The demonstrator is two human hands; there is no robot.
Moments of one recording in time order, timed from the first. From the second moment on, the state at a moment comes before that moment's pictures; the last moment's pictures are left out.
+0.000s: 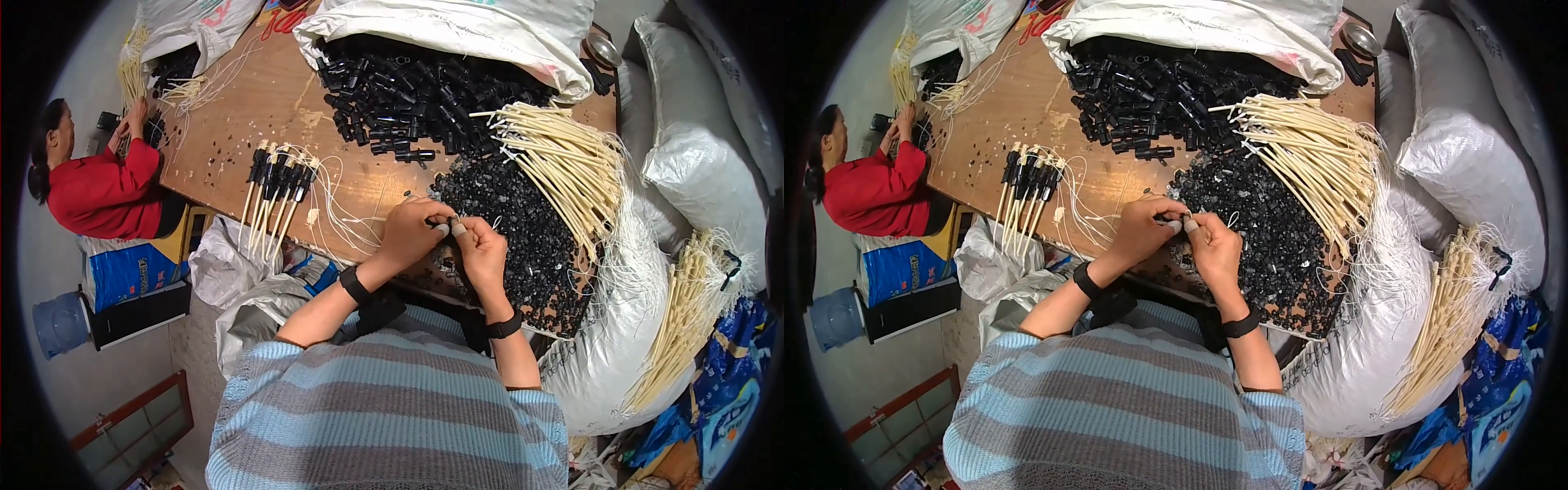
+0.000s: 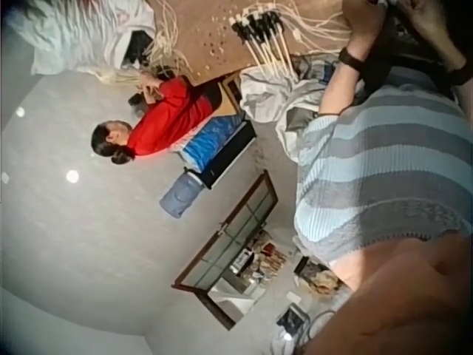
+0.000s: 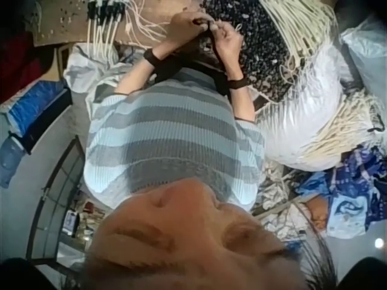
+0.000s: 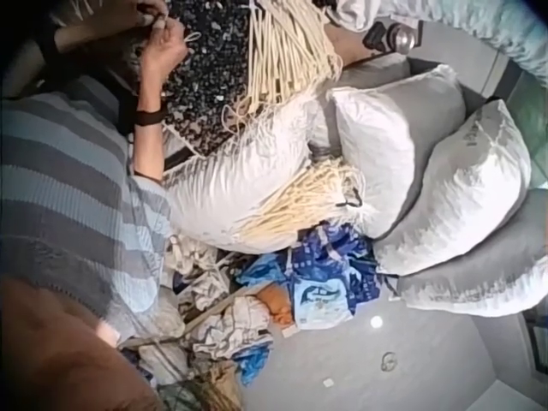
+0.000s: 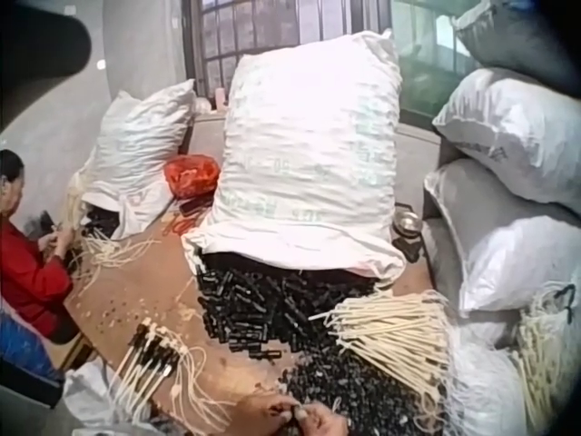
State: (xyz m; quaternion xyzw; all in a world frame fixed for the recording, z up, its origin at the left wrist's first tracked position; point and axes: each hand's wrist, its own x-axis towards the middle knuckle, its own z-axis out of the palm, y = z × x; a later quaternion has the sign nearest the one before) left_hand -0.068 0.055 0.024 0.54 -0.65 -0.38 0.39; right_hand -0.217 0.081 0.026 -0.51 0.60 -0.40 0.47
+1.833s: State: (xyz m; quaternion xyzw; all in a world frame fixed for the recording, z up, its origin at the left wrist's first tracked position) left_hand -0.024 -0.030 -0.001 0.55 -0.81 -0.10 0.18; right_hand -0.379 0.036 0.028 -0.66 0.73 -0.17 0.04
